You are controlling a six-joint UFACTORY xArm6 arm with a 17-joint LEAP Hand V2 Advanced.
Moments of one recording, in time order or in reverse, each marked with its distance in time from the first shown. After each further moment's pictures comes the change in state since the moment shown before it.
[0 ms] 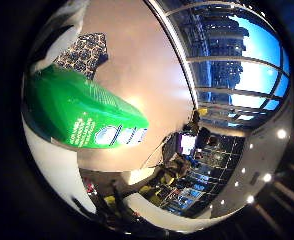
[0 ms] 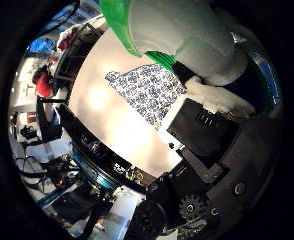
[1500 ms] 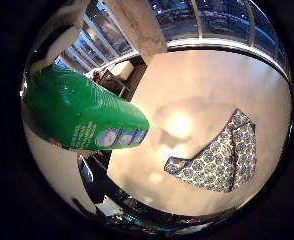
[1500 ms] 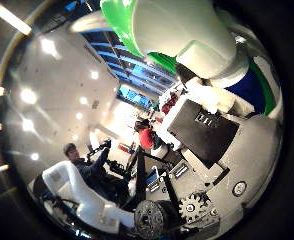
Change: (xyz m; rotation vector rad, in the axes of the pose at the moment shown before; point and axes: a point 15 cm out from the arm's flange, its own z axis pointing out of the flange) arm -0.178 -0.195 -0.123 0.715 -1.155 0.212
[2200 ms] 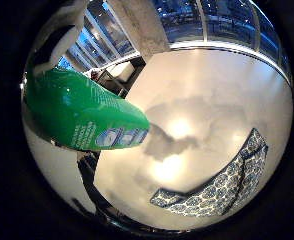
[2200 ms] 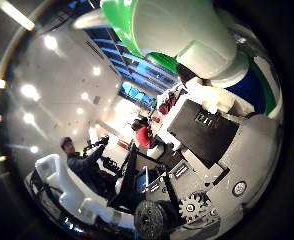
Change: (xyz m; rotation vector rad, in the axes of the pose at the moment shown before) arm 0.095 -0.010 0.047 -0.012 0.036 0.000
